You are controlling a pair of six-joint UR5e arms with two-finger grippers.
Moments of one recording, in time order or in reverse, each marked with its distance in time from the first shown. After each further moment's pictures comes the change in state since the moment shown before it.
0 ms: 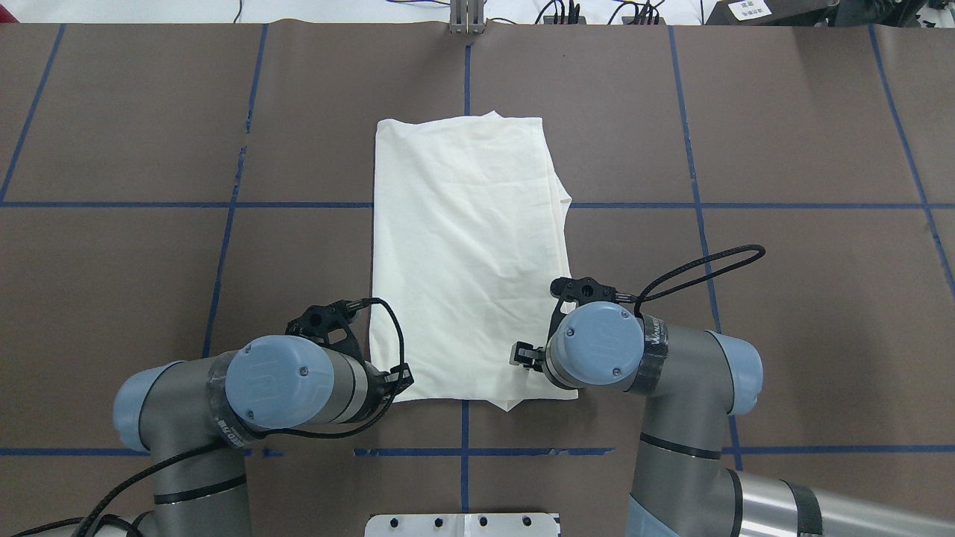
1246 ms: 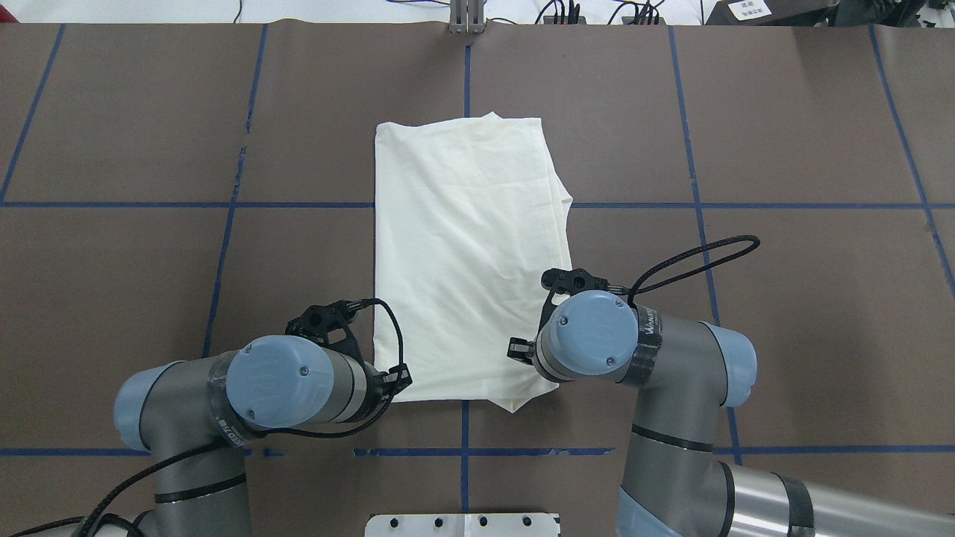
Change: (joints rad) left arm -0.001 0.002 0.006 -0.002 0.001 0.014; right arm 0.017 0.030 0.000 0.000 0.020 -0.001
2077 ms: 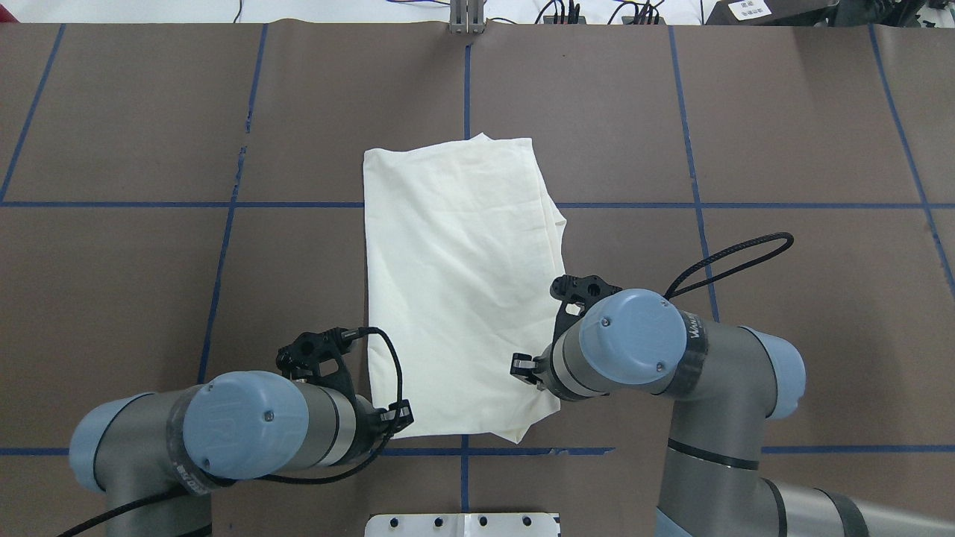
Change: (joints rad) left arm 0.077 0.038 -0.158 0.053 0.005 0.003; right arm -0.010 -0.072 0.162 0.004 0.104 0.003
